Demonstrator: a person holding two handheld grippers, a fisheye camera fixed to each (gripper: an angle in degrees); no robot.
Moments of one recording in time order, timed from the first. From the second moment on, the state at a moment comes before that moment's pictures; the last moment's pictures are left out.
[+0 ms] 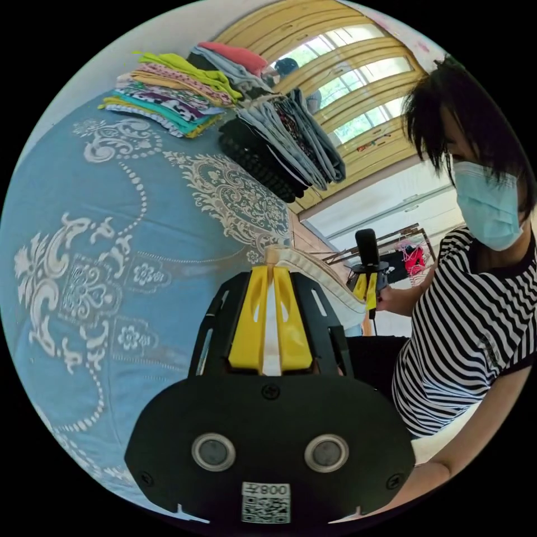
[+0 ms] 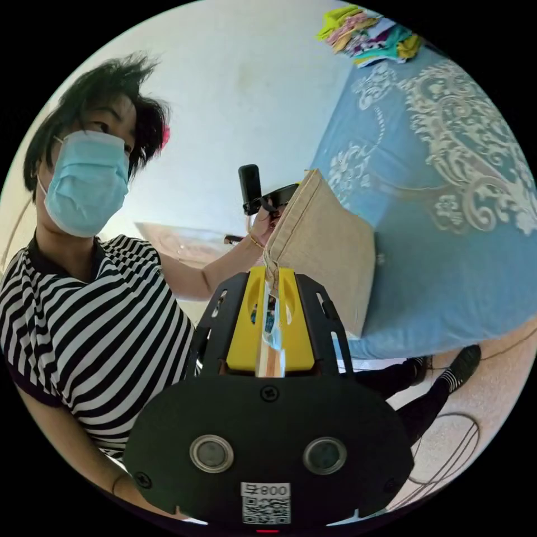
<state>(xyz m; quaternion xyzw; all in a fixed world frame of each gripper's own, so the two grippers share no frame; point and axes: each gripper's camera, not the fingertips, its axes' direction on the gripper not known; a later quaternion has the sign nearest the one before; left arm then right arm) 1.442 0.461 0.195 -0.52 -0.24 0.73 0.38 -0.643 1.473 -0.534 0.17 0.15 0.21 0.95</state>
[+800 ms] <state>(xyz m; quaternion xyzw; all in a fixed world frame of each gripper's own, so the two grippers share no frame) 1.426 0.147 -0.057 -0.35 -0.26 0.64 0.64 -0.530 1.336 -0.249 -0.19 0.03 0.21 0.96</state>
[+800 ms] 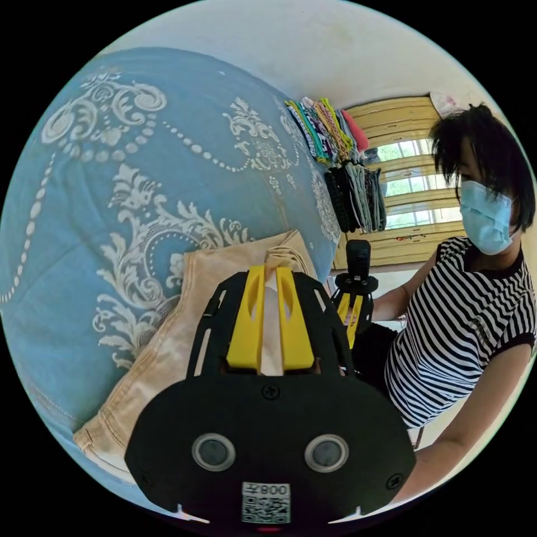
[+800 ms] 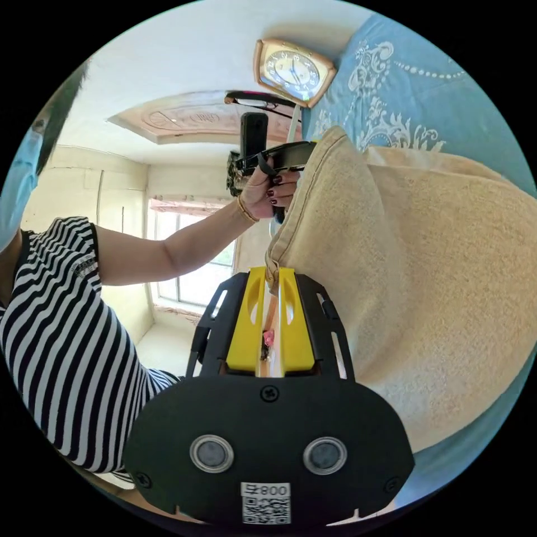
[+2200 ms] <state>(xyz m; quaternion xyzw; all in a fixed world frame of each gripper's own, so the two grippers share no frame) 1.204 0.192 -0.047 -0.27 -0.35 0.61 0.66 -0.540 1.163 -0.331 -0.19 0.31 0.30 0.88</state>
